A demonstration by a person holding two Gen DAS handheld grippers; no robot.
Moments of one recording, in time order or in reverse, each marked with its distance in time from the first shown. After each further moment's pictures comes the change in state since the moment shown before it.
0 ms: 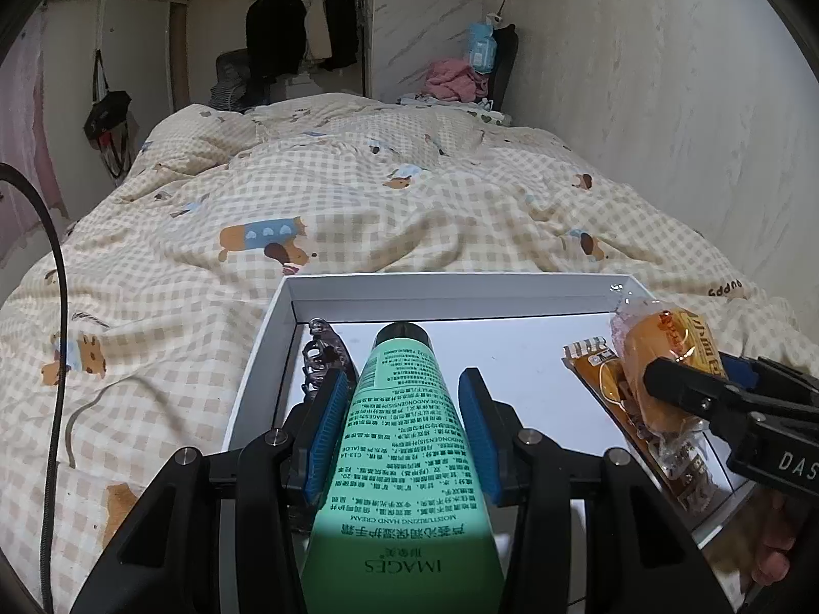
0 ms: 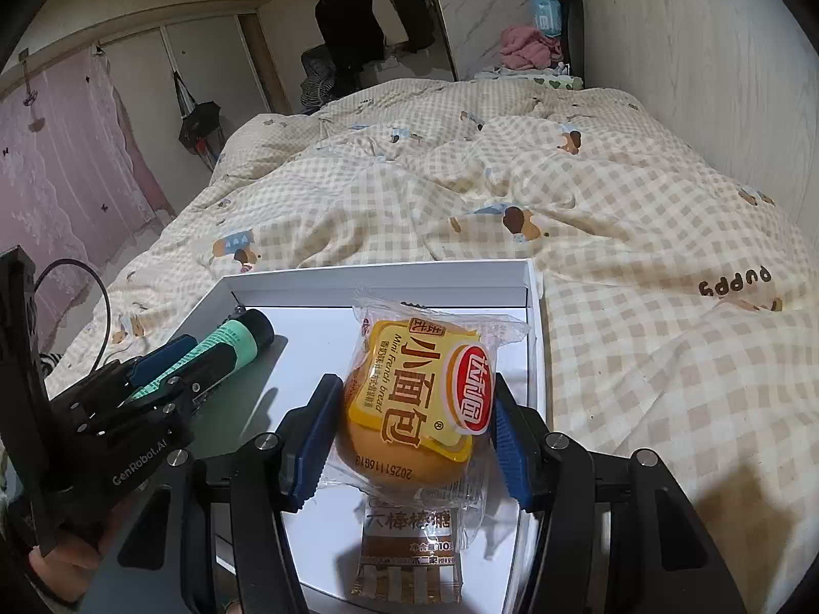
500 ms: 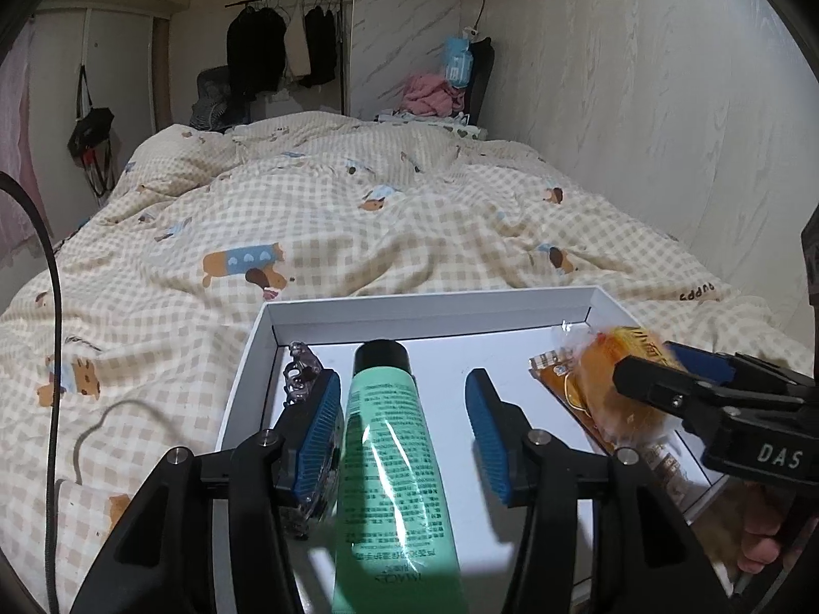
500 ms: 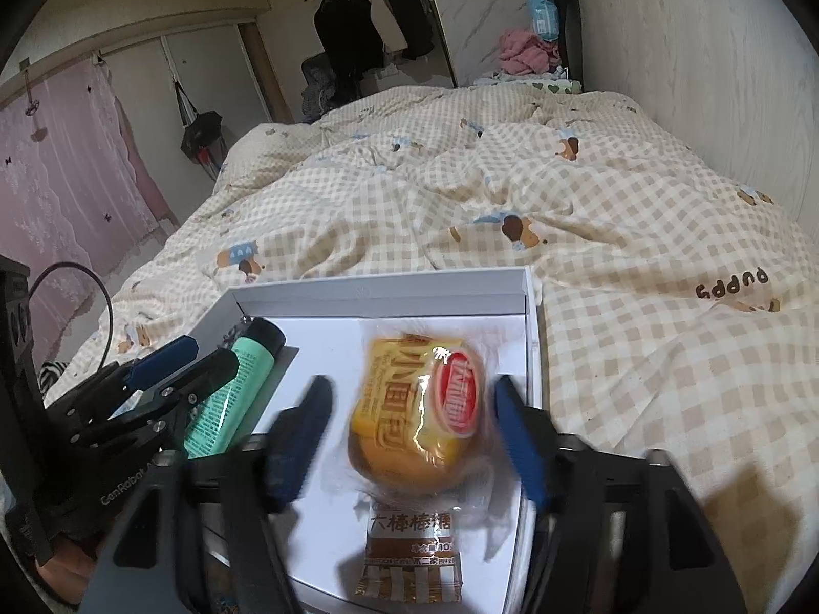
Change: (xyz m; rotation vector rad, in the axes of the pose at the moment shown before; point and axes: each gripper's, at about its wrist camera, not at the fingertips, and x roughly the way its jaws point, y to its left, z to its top) left arm -0.013 -0.005 0.005 0.027 -0.050 -0.054; right arm -0.009 -0.004 0.003 0.029 -0.042 0.025
